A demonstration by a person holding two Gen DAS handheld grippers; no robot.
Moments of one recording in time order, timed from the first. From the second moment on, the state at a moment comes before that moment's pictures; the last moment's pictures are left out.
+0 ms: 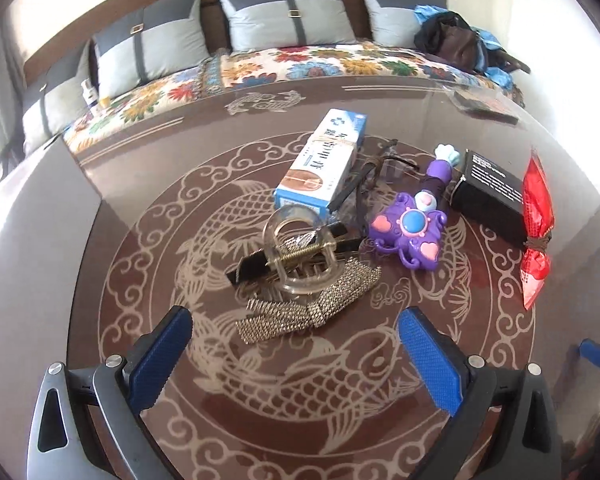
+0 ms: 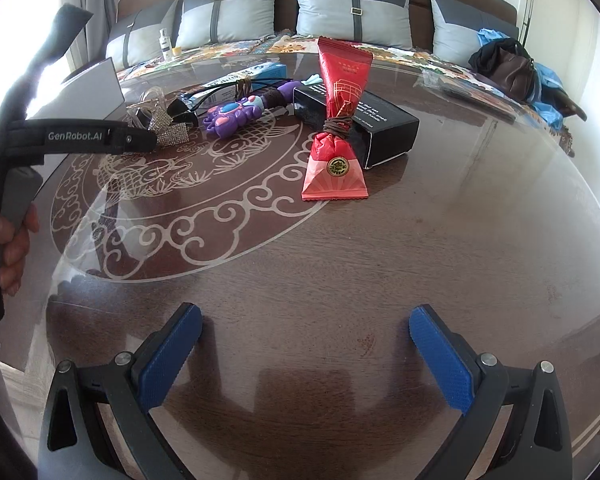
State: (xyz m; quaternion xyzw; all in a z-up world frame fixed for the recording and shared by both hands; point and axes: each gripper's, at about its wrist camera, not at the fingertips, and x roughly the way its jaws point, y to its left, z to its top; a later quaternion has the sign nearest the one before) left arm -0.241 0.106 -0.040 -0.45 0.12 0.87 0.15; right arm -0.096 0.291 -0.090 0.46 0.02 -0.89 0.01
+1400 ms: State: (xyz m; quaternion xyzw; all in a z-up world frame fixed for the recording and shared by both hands) left arm -0.129 0.031 -0.066 -0.46 0.05 0.88 0.10; right arm -0.098 0.290 -0.091 0.46 0.02 -0.89 0.01
